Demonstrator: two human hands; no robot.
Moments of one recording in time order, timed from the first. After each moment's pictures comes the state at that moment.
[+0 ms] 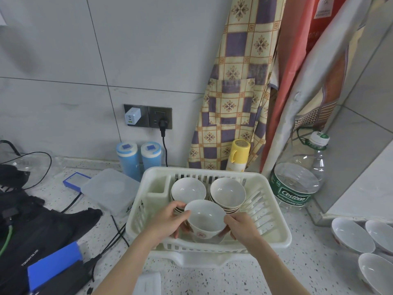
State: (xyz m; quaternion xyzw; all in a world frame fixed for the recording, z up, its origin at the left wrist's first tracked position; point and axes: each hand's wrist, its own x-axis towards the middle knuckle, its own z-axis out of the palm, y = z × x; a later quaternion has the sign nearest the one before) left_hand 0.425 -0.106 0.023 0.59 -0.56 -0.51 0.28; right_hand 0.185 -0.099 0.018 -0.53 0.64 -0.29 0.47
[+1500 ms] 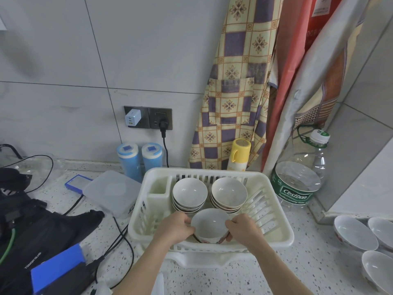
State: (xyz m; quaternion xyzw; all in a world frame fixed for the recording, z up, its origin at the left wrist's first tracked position) left_hand 0.401 -0.113 0.008 0.68 -0.64 -0.34 0.09; right_hand 0.186 -0.103 0.011 -0.58 0.74 -0.12 0.32
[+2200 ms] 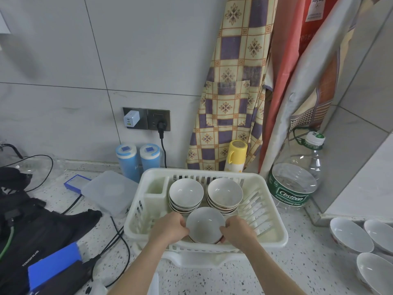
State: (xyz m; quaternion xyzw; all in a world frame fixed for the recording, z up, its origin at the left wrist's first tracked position) left_hand 0.399 -0.114 0.003 0.70 -0.63 -0.33 0.06; right_hand 0.188 -0.104 0.008 -0.59 0.75 -0.06 0.28
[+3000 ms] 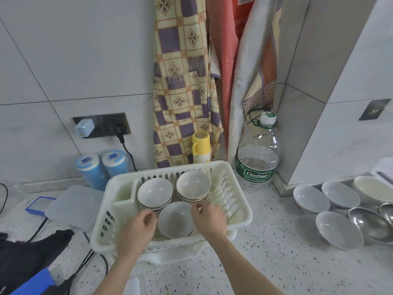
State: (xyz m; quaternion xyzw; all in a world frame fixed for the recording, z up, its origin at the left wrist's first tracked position) left_hand 0.396 -0.090 0.010 0.72 -0.63 -0.20 0.23; right_hand 0.193 -0.087 0.014 -0.56 0.74 -0.28 0.23
